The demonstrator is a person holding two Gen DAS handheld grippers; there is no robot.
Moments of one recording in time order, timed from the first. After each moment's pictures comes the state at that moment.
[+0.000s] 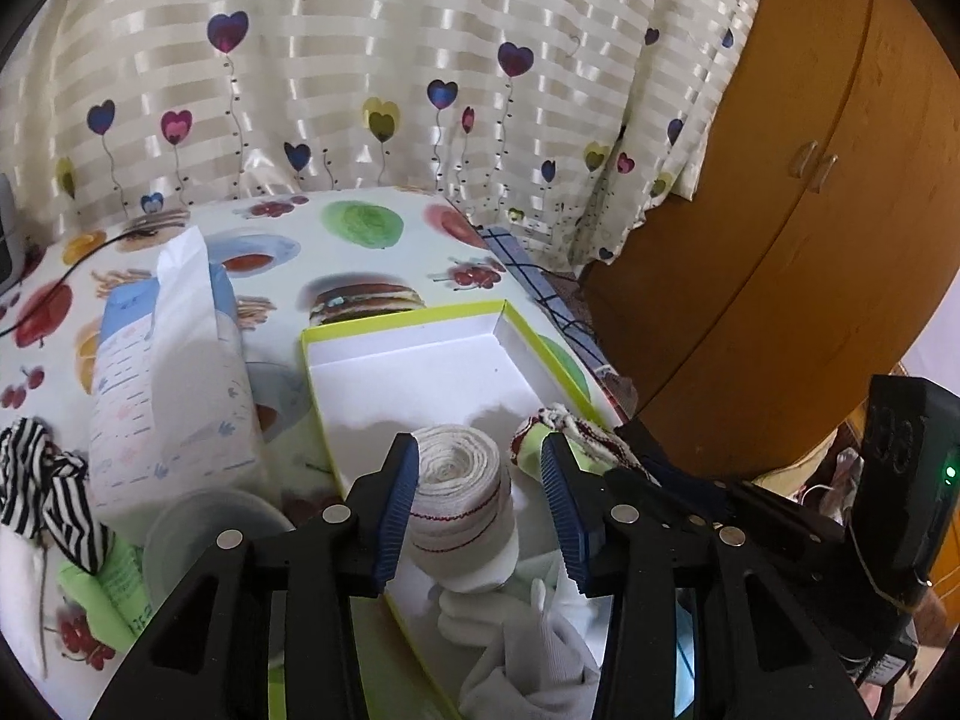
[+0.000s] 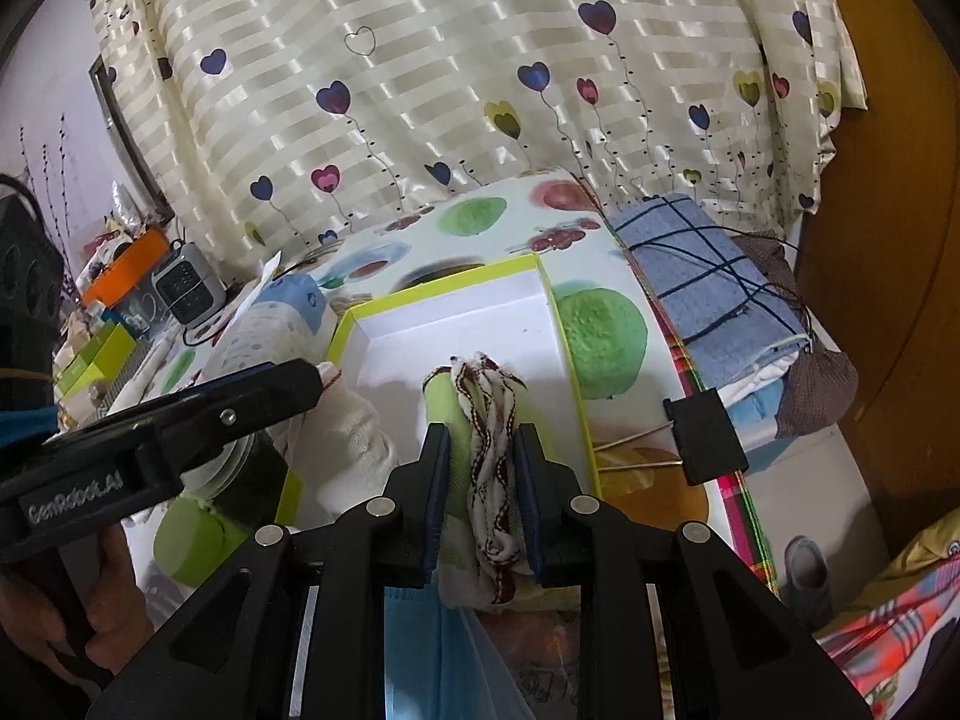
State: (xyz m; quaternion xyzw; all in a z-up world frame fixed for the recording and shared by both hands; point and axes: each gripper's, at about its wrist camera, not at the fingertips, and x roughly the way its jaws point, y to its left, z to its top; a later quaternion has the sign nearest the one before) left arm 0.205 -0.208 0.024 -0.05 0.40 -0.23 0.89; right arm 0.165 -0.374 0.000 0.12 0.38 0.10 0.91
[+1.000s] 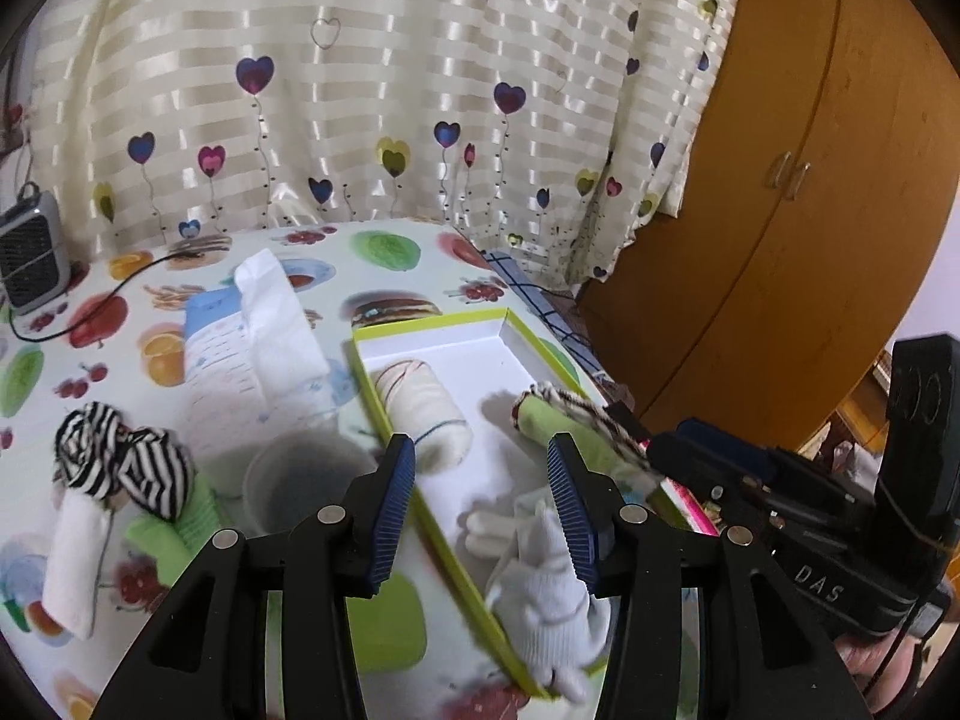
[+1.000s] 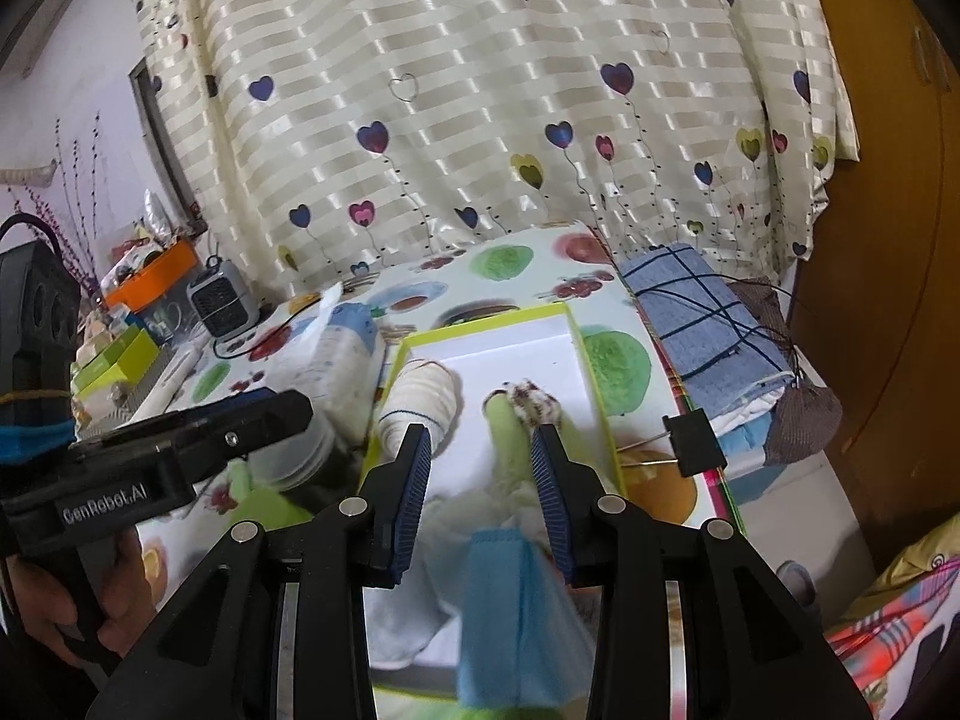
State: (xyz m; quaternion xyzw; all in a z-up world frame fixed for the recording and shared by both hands) left arm 0.141 -0.167 0.054 -0.04 0.36 -0.23 0.90; right arm 0.118 -0.357 0.043 0.11 0.33 0.11 0.93
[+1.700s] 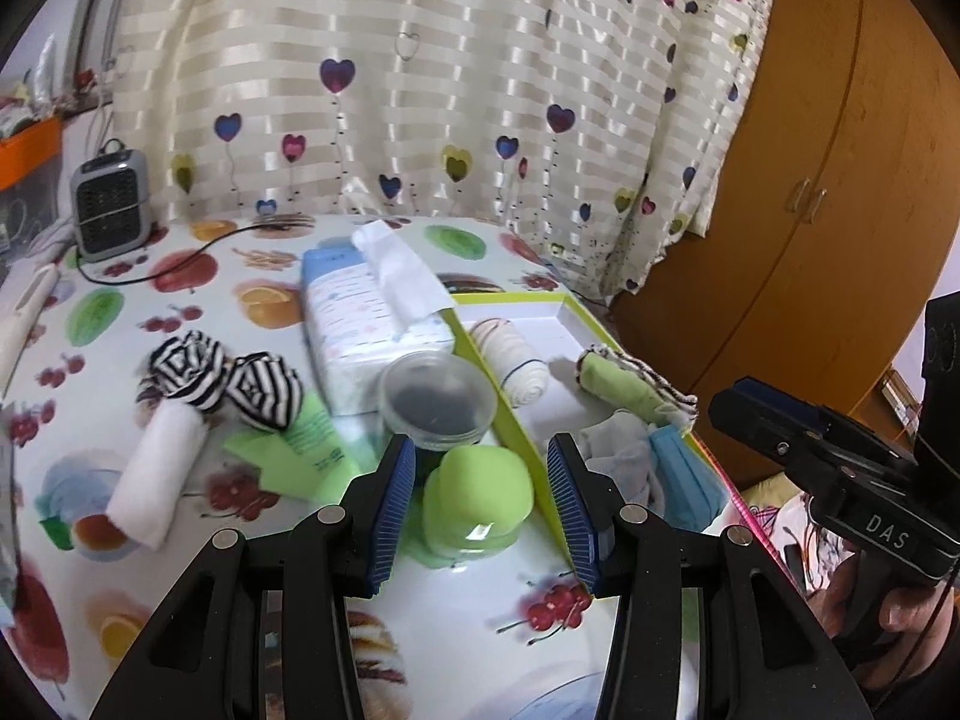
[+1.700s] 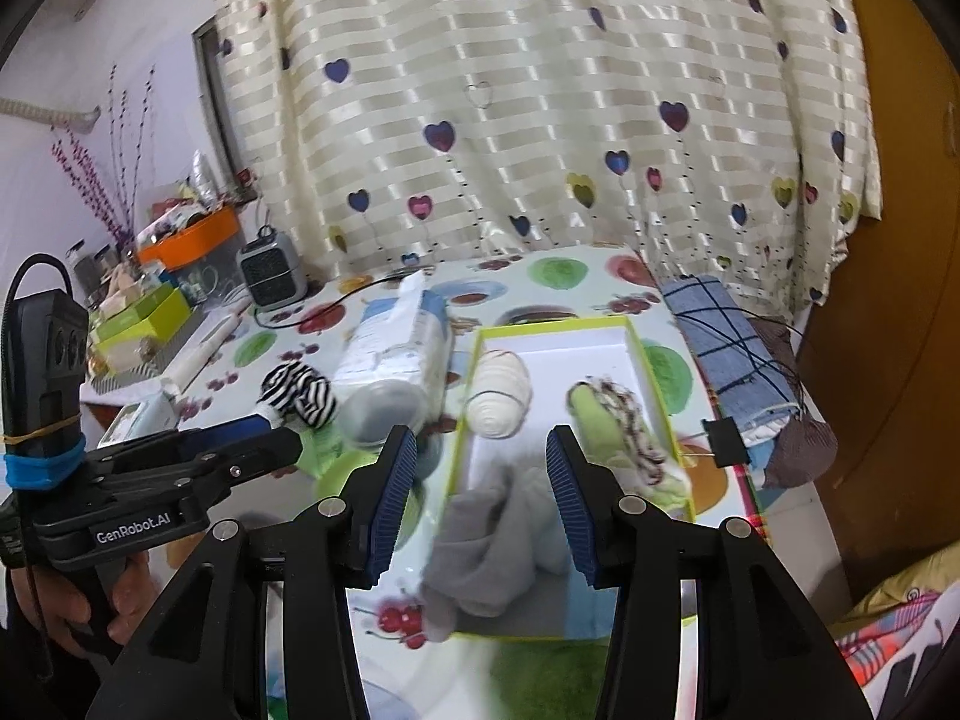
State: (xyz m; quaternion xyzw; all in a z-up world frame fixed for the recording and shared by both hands) left arm 0.090 -0.094 0.048 -0.07 0.35 -0.19 0.91; right arm 0.077 -0.305 0.070 0.05 0.32 0.14 0.94
